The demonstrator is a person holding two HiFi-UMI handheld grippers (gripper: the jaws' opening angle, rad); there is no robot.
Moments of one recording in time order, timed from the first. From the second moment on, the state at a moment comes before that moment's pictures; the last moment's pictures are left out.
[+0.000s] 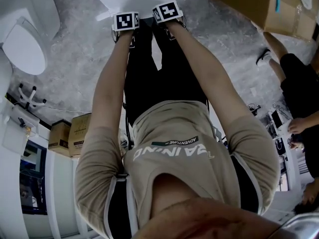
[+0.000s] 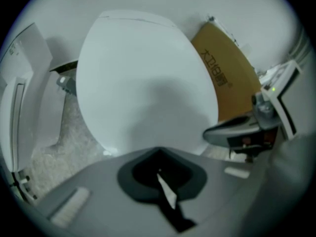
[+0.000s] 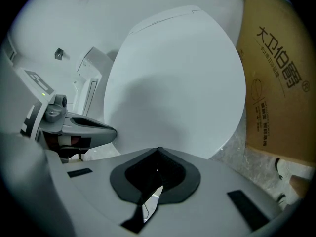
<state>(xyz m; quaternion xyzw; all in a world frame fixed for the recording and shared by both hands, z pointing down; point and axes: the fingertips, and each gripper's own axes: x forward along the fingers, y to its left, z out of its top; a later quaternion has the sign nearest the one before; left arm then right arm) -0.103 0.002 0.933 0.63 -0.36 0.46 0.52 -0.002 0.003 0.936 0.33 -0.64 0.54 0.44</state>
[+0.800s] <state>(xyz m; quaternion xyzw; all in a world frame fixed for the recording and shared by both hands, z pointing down) -0.129 -0.025 0.806 0.65 -0.41 0.39 0.50 -0.016 -0.035 0.809 0.31 -0.71 0.44 0.44</state>
